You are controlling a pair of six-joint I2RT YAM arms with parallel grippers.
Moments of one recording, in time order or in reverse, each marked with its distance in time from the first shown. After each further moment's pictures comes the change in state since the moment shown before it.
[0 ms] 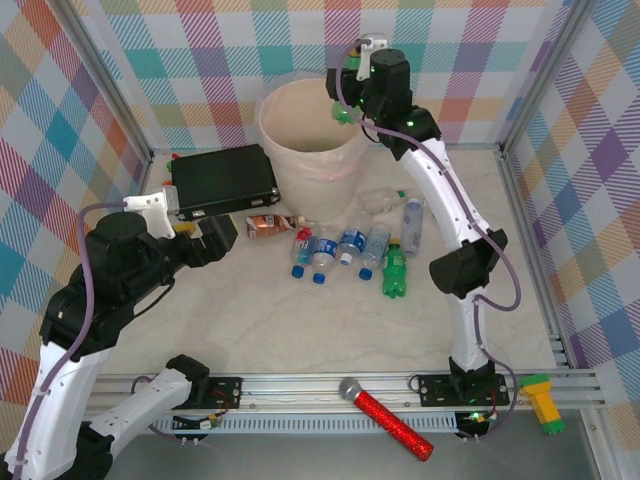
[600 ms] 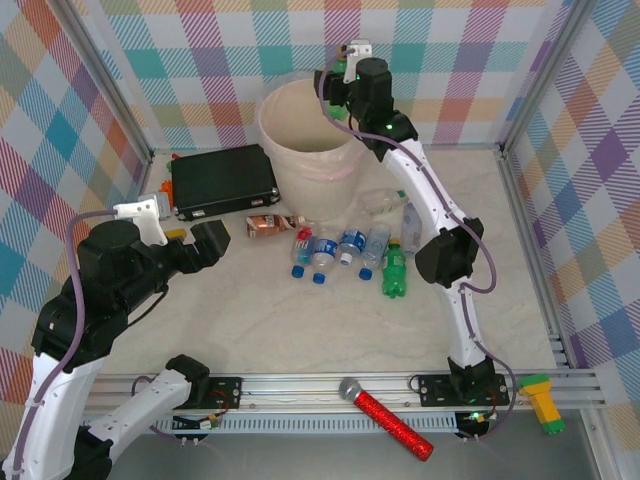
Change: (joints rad) left arm 0.000 -0.029 0.000 -0.034 -0.044 0.000; right arm 0.008 0.153 0.073 0.161 0.003 -0.051
